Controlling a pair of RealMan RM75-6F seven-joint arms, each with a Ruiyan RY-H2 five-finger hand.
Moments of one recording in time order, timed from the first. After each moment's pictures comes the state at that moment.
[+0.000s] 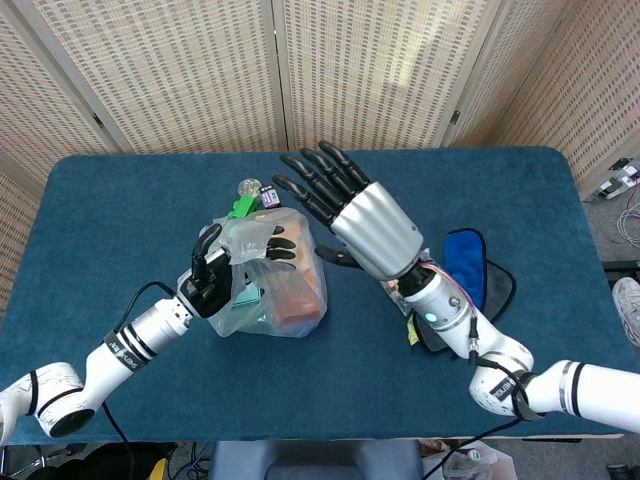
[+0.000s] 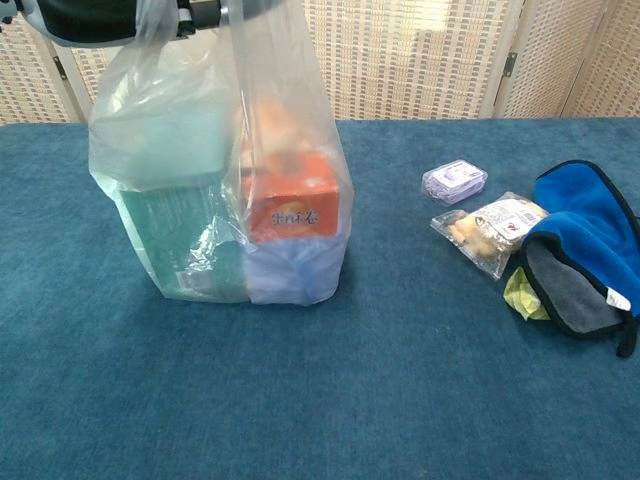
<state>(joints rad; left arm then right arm) -0.86 -1.08 -0.22 -1.83 1.51 0.93 -1.95 0.91 -1.15 0.35 -1.81 -1.47 1.26 -0.20</state>
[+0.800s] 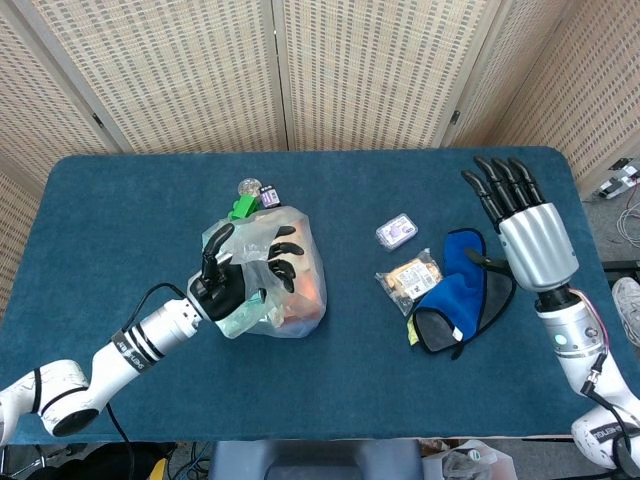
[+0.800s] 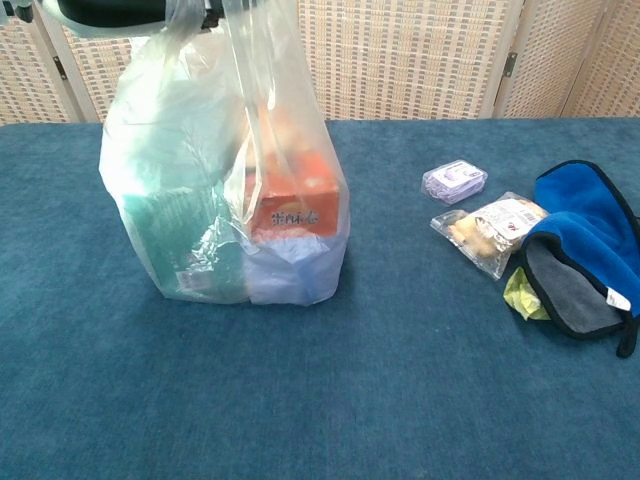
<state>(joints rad) -0.88 -1.06 -0.25 -1.86 1.51 0.87 -2.08 0.54 -0.99 0.20 -1.75 -1.44 1.42 -0.09</state>
